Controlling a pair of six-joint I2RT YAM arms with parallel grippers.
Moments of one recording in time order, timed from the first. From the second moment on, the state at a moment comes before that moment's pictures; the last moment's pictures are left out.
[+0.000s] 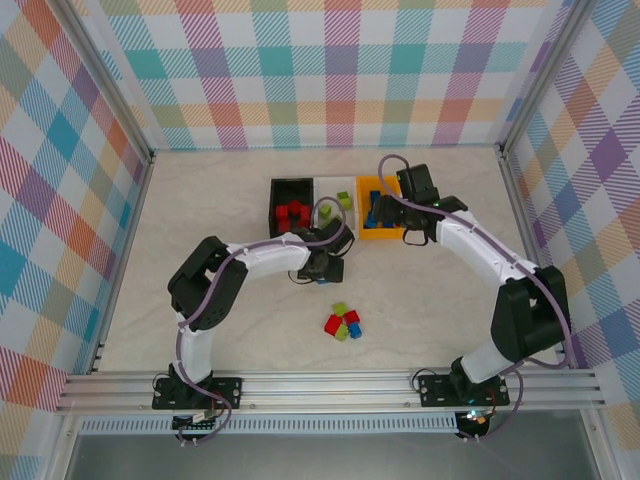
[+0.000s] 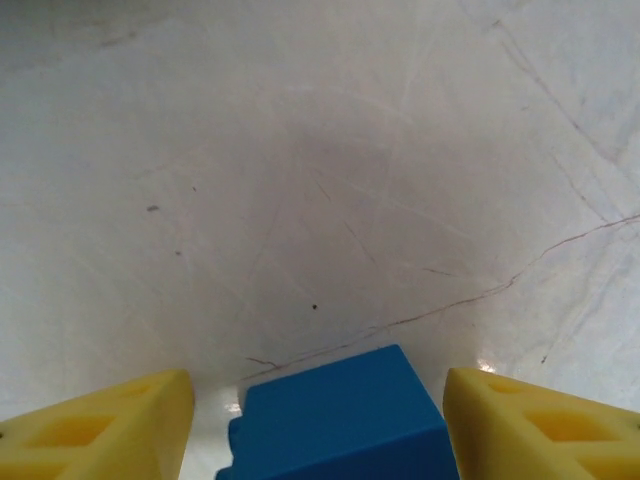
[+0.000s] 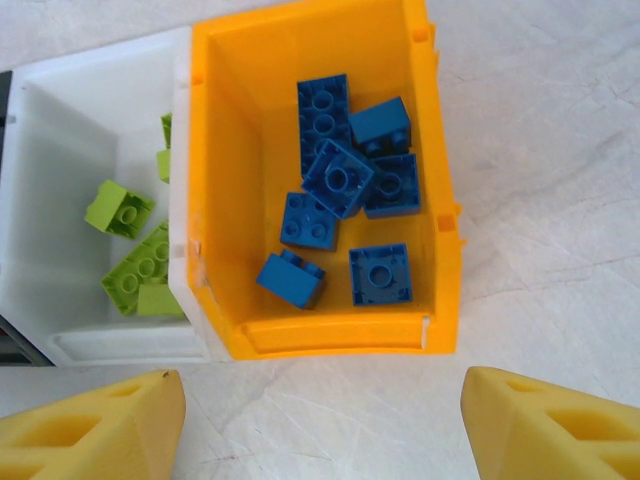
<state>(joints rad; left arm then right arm) -0.81 1.97 1.32 -0.64 -0.15 -0.68 0.39 1.54 1.20 -0.53 0.08 0.45</state>
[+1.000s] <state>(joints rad) -0.82 2.39 2.25 -0.65 -0.22 -0.71 0.39 1.15 0.91 -0.50 0.29 0.61</state>
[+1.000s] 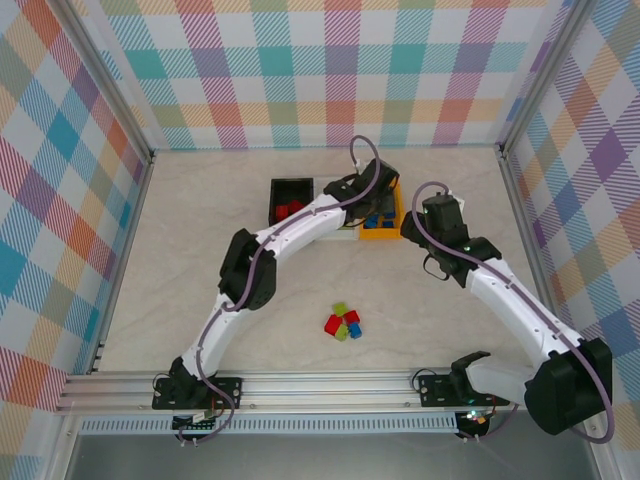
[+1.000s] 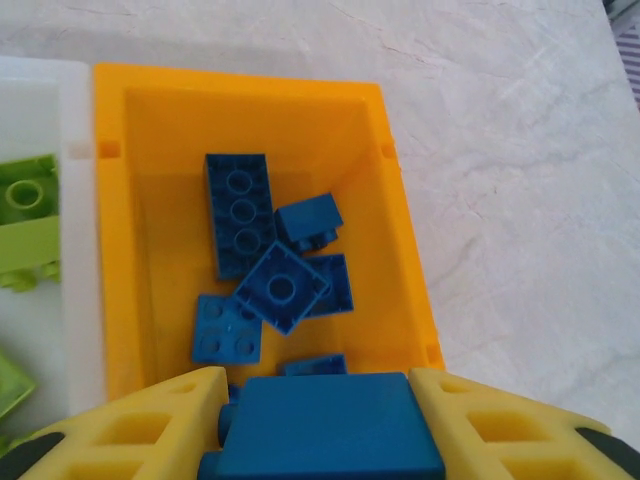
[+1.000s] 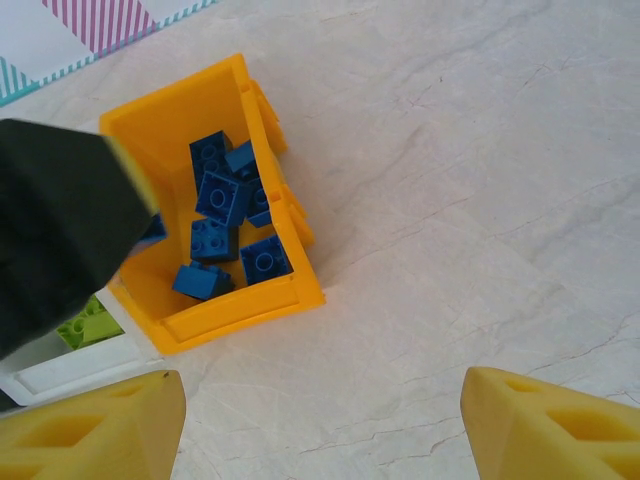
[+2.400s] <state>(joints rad) -0.72 0.92 0.91 -0.91 -0.53 -0.94 1.17 1.64 1.02 -0.66 0.10 0.33</state>
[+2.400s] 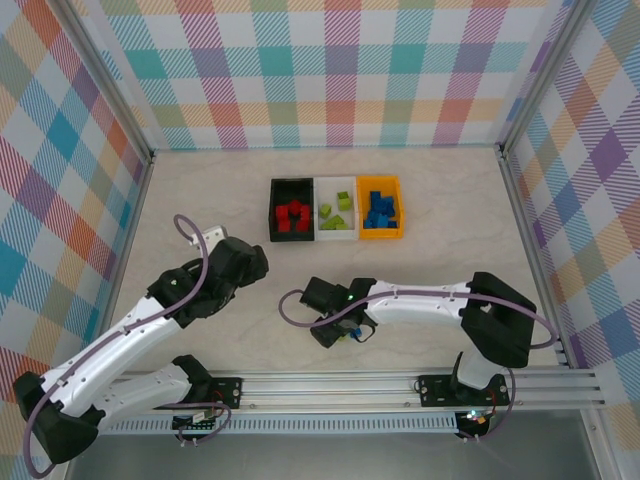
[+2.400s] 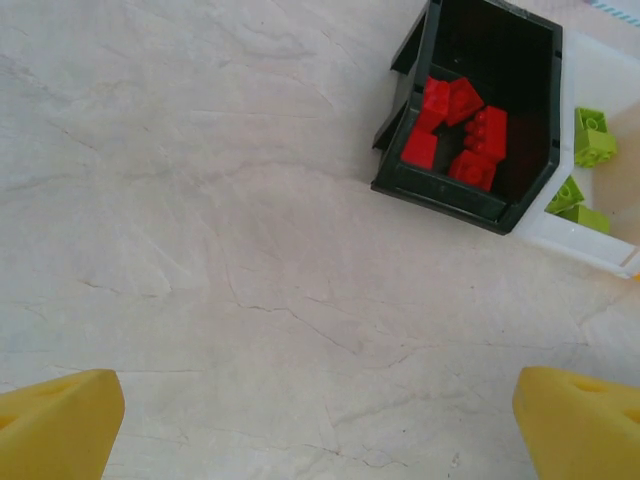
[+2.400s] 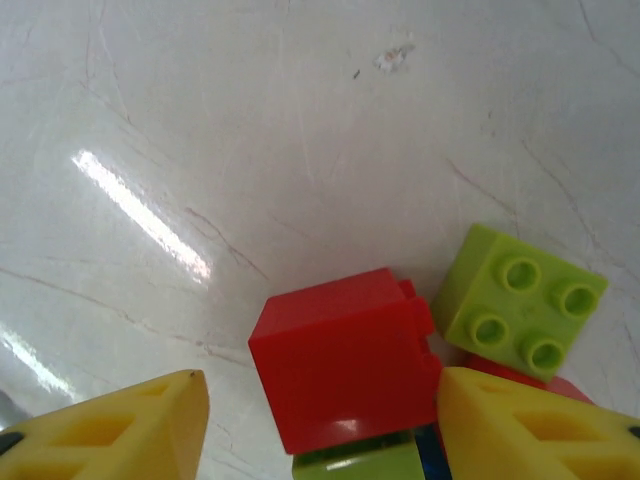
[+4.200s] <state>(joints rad) -0.67 0.85 0.95 -0.98 -0.54 -0.88 0.86 1.74 1.55 -0.59 0.14 0.28</state>
